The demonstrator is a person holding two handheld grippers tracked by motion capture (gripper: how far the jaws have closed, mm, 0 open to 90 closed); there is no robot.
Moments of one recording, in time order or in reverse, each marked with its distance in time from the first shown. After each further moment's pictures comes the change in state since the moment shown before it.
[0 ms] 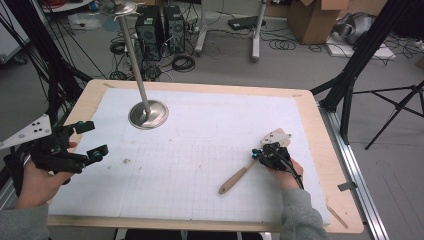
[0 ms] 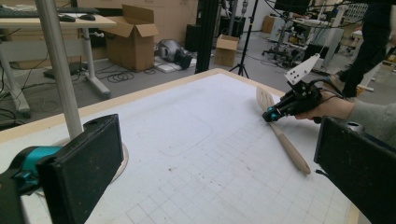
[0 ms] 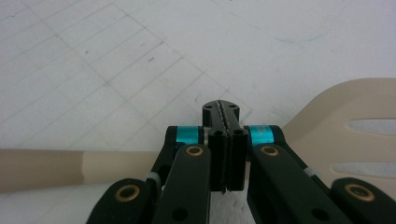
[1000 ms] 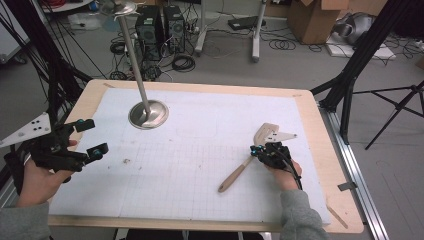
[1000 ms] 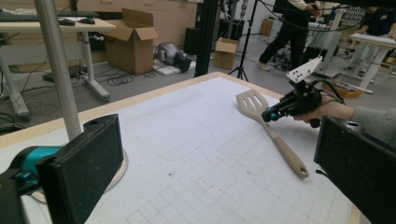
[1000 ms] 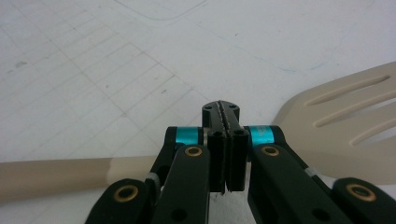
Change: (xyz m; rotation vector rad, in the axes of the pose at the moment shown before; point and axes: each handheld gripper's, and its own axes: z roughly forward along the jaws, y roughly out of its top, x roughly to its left) left arm 0.000 0.002 -0.001 -0.010 0.003 -0.001; right arm -0.003 0.003 0.001 -0.110 0.050 0.025
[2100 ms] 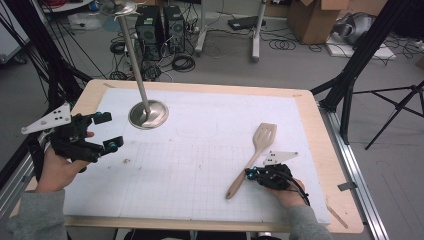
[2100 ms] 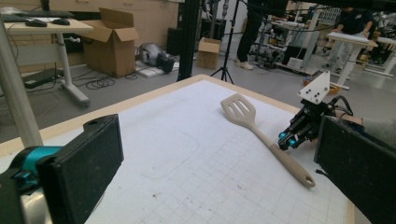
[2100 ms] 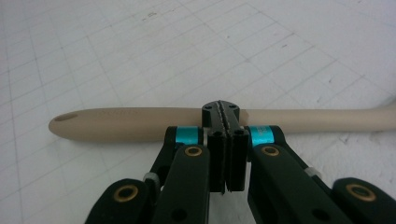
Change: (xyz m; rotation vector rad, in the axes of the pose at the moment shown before) left arm 0.003 0.009 0.034 -0.001 -0.079 0.009; right arm 0.037 -0.030 -0.025 0.012 0.245 -0.075
